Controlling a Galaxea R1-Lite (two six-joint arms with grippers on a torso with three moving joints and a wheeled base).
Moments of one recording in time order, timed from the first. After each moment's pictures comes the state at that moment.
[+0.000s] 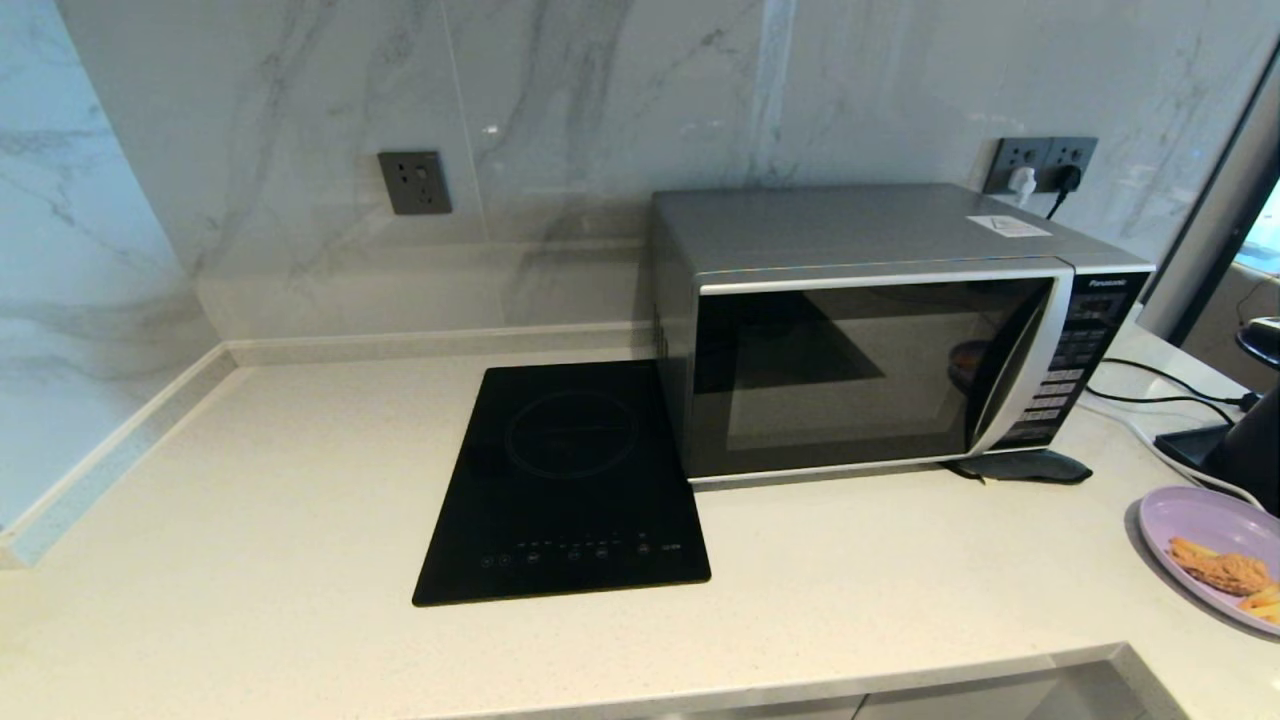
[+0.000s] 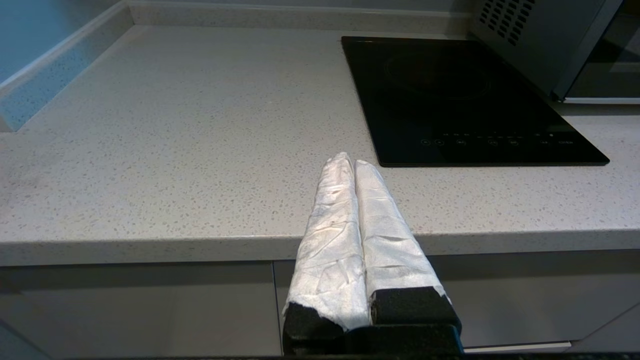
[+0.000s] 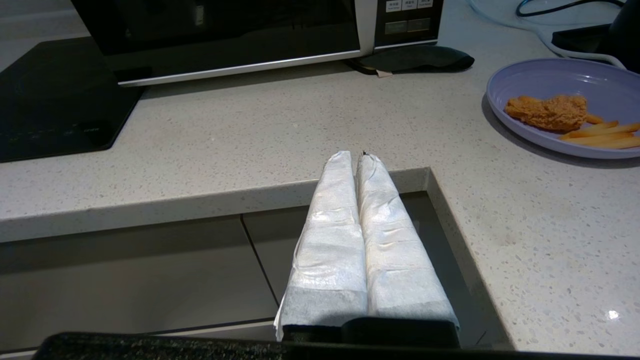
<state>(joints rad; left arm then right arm) 0.00 0.00 0.00 -0.01 0.02 -0.07 0.00 0.00 0.00 0.00 -0.04 0.13</state>
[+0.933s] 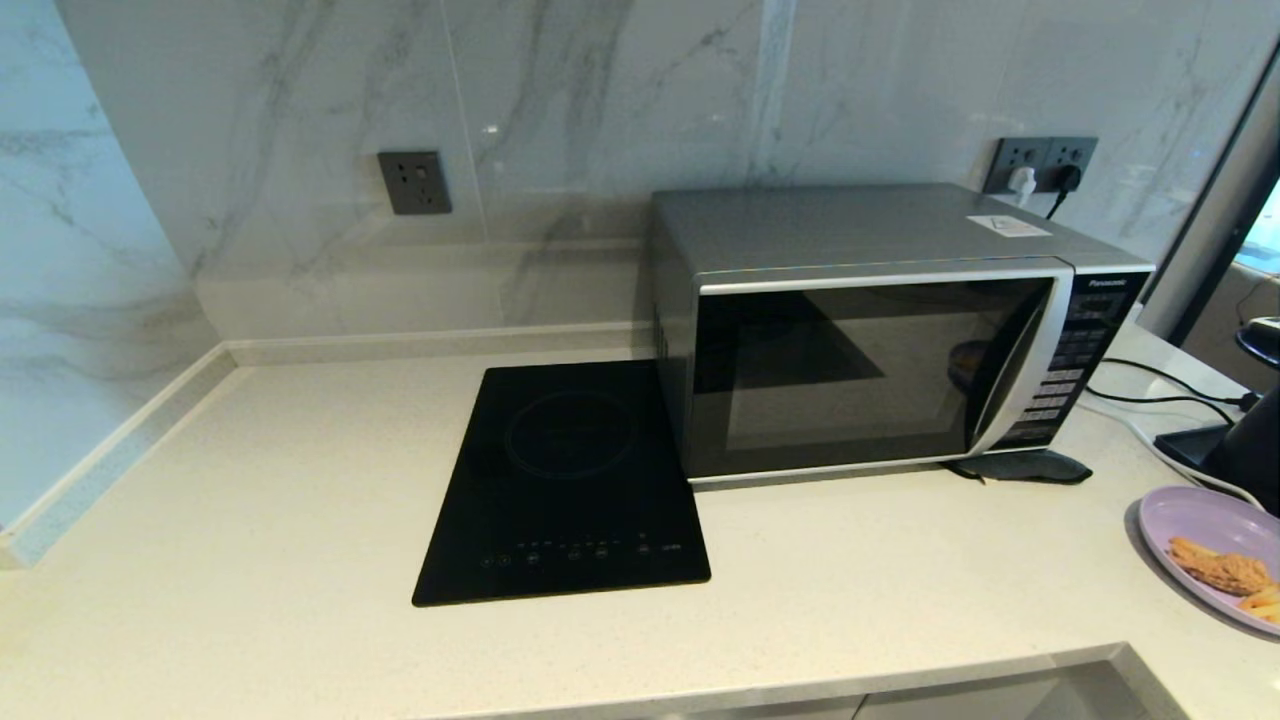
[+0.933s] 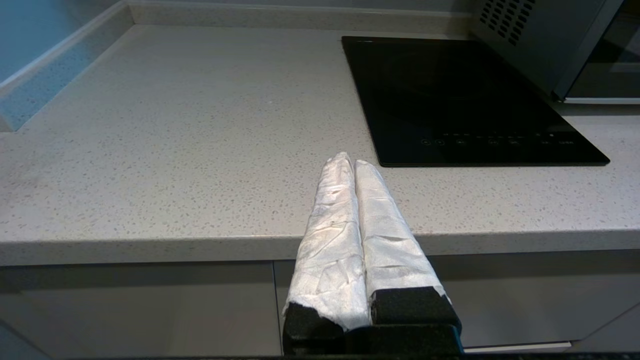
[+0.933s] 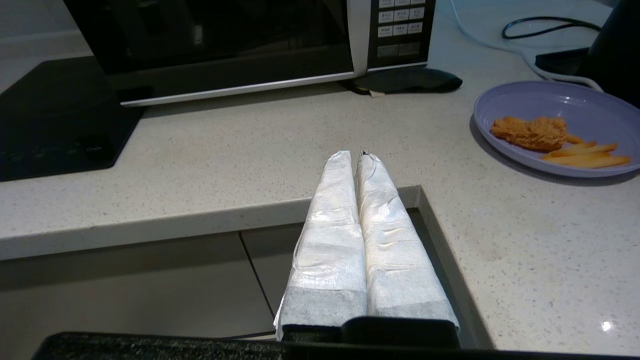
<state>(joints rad) 0.00 0.00 0.00 -0.01 0.02 -0.07 0.00 0.00 -0.06 0.02 -0.06 0.12</state>
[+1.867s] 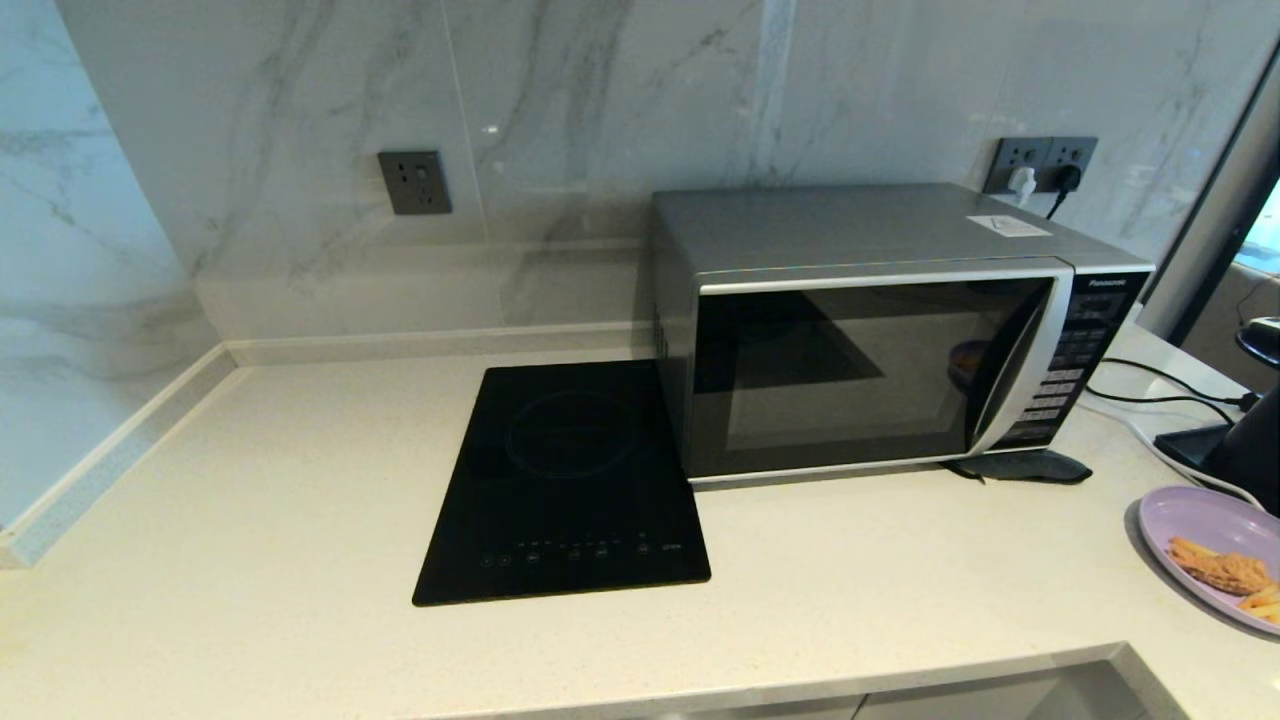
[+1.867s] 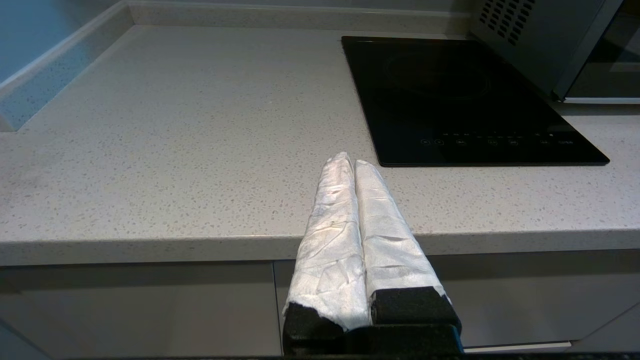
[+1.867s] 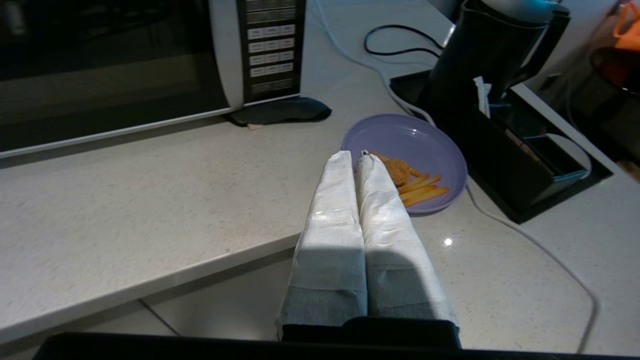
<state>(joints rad) 0.00 0.00 0.00 -0.01 0.02 -0.07 0.00 0.60 -0.61 0.15 -0.38 0.01</state>
